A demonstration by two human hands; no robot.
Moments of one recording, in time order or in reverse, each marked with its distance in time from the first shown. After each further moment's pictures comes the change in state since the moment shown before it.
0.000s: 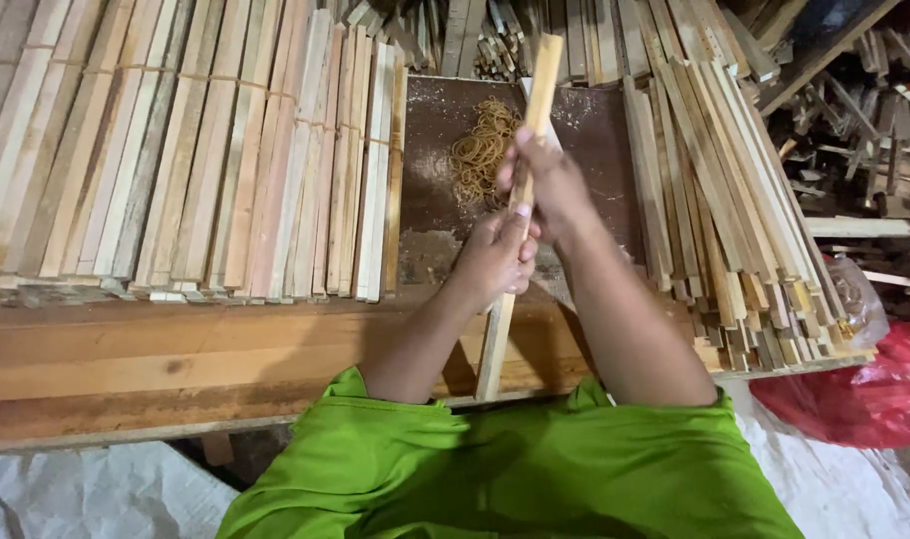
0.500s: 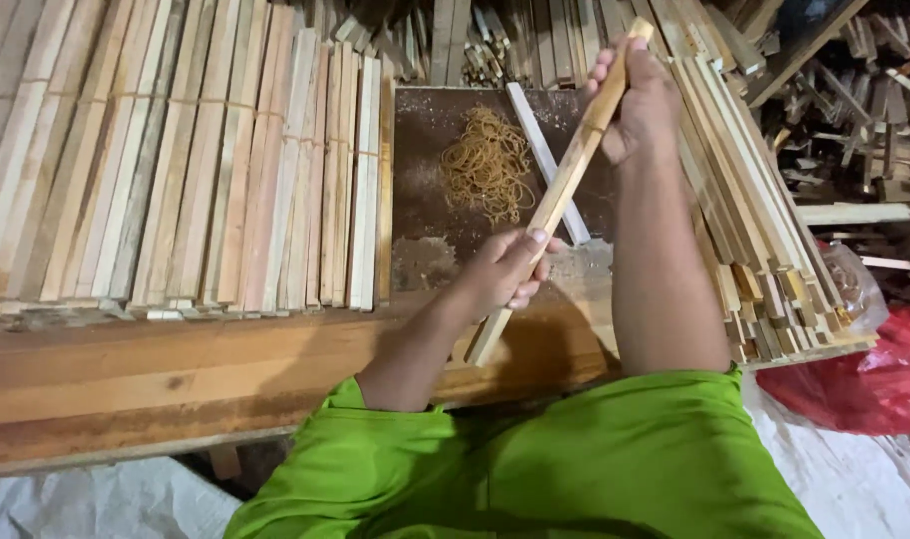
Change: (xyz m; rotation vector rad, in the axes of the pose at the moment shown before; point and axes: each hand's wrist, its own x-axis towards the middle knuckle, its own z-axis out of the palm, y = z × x) left_hand -0.025 0.017 0.017 0.143 -0.263 -0.034; right_hand 0.058 -0.052 -0.079 0.515 0.301 -0.267
